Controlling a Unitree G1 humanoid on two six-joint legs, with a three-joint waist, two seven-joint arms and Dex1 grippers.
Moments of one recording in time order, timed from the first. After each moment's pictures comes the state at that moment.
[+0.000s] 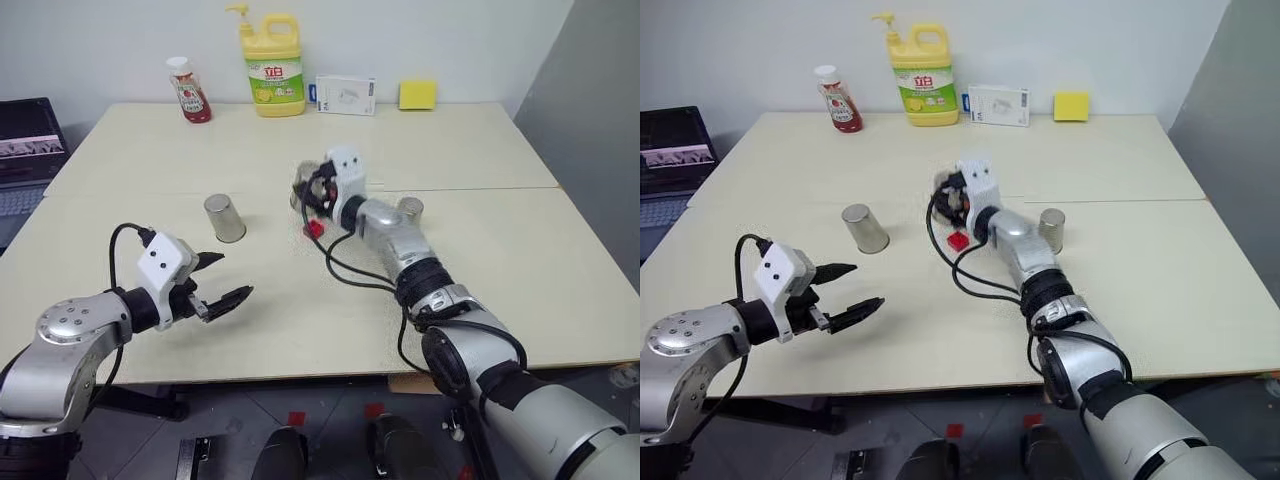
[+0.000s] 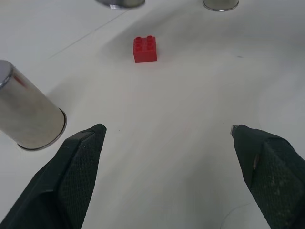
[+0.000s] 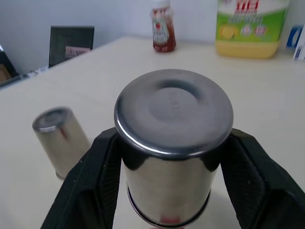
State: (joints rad) left arm -0.05 0.82 0.27 -0.36 -0.43 0.55 -0.82; right arm -1.11 0.05 0.00 0.77 0.13 0.17 0.39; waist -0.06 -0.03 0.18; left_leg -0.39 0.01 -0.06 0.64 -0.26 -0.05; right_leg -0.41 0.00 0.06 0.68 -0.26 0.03
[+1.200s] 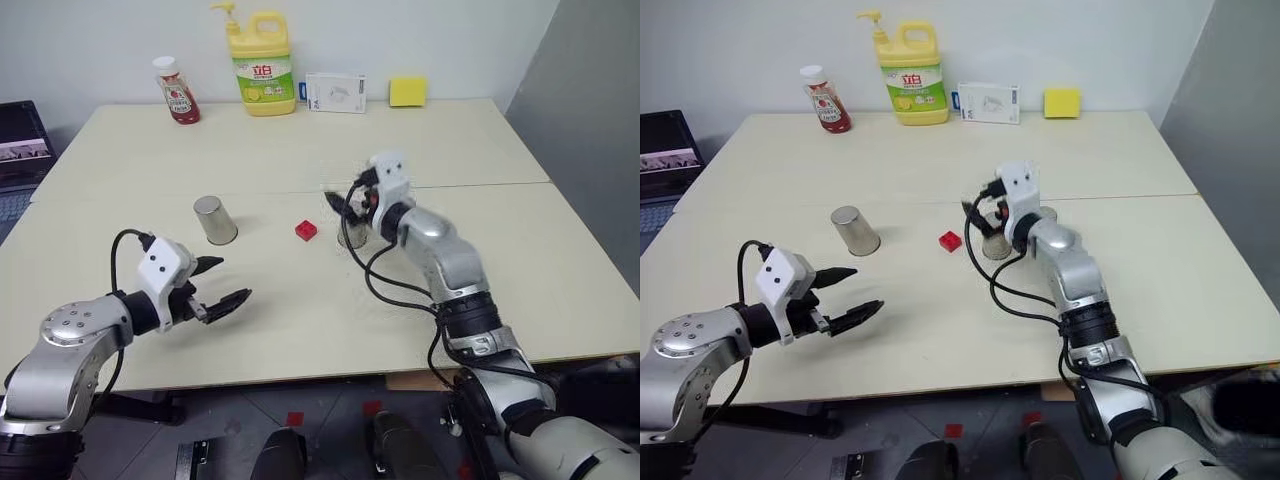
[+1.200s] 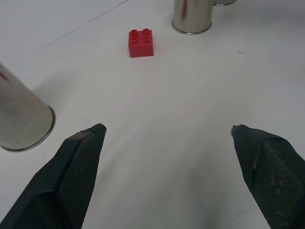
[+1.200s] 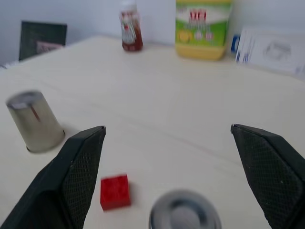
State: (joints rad) left arm -0.02 0.81 0.28 -0.28 -0.43 0.49 -0.83; right arm -0.81 -0.08 0.04 0.10 0.16 0.51 0.39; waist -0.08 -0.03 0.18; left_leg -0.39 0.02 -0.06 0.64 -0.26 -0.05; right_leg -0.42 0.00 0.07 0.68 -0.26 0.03
